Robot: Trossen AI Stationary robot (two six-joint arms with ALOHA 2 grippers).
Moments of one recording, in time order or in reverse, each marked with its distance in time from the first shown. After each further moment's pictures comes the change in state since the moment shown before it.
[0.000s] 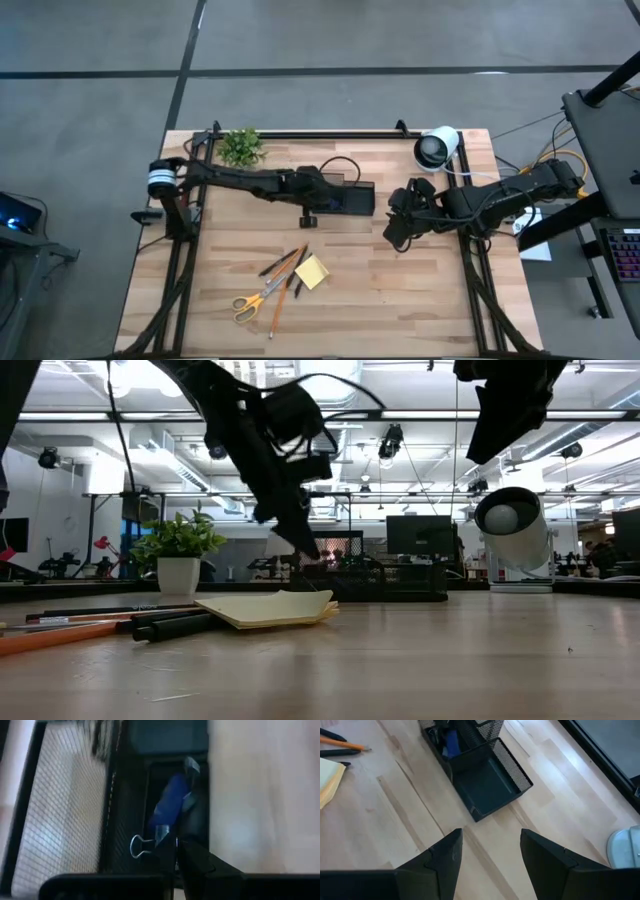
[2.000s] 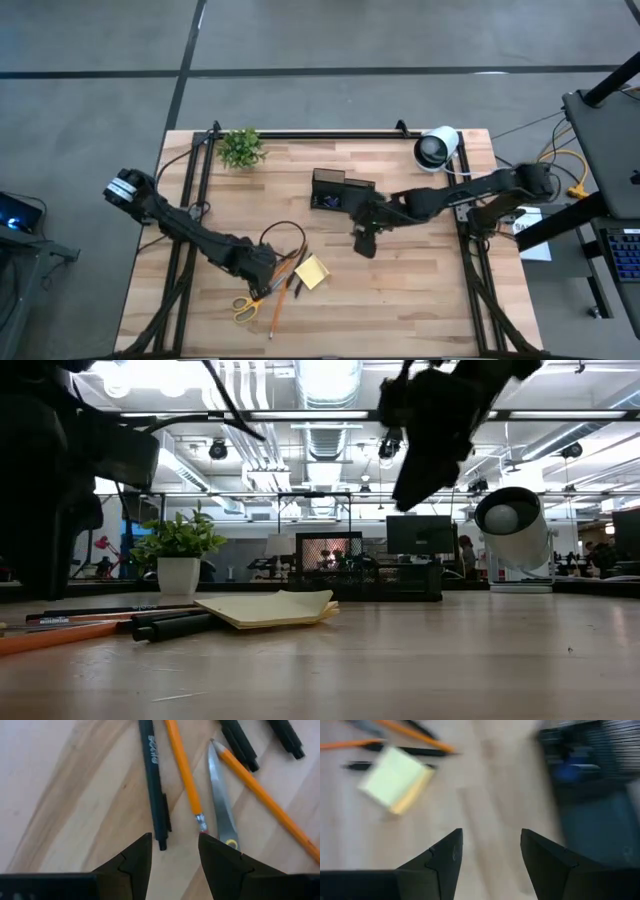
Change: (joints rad) left arm -0.674 -0.270 -0.321 -0.306 0.077 -1.266; right arm -0.165 0.293 -0.024 0.554 -0.477 -0.348
